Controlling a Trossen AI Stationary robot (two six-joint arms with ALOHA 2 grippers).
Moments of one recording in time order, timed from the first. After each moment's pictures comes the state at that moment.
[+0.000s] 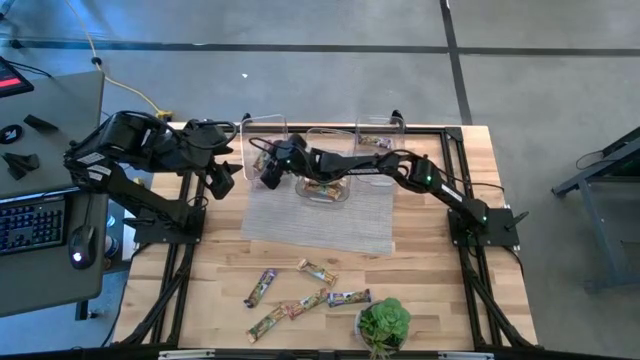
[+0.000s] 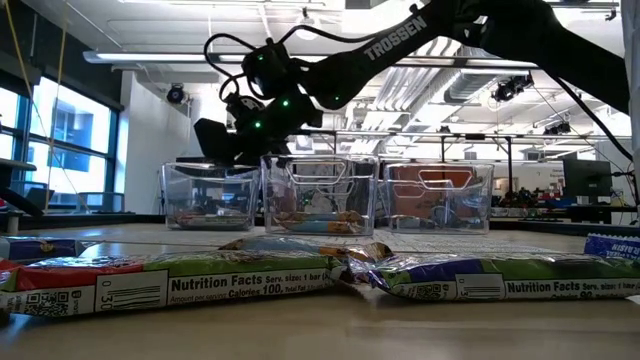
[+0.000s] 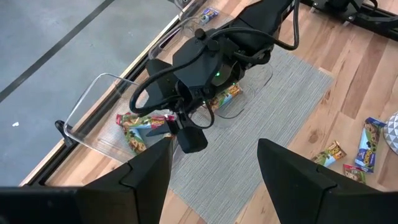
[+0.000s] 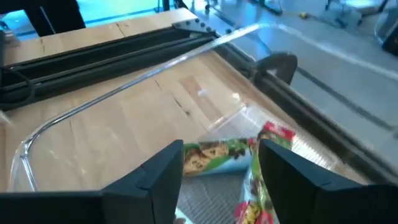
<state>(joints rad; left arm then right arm) -0.12 1.23 1.88 -1.57 -0.48 -0.55 -0.24 2.45 1.97 0.04 0.27 0.13</state>
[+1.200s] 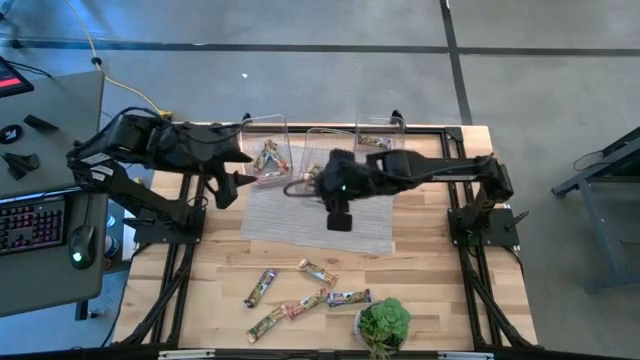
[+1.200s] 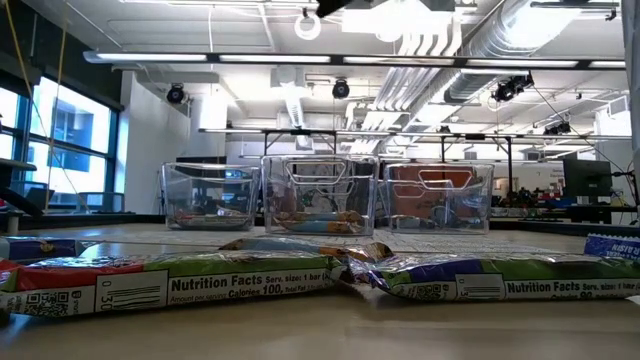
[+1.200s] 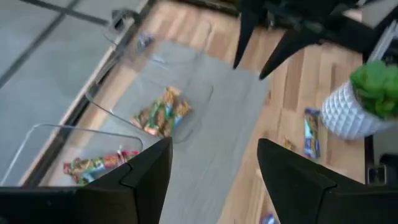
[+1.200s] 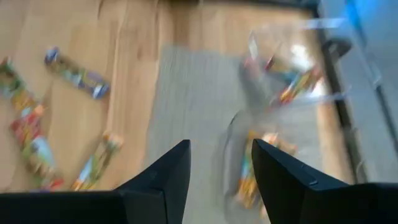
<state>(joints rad) -0.11 1.26 1.89 -1.38 -0.29 -0.33 0.08 1.81 1.97 -1.02 0.20 0.02</state>
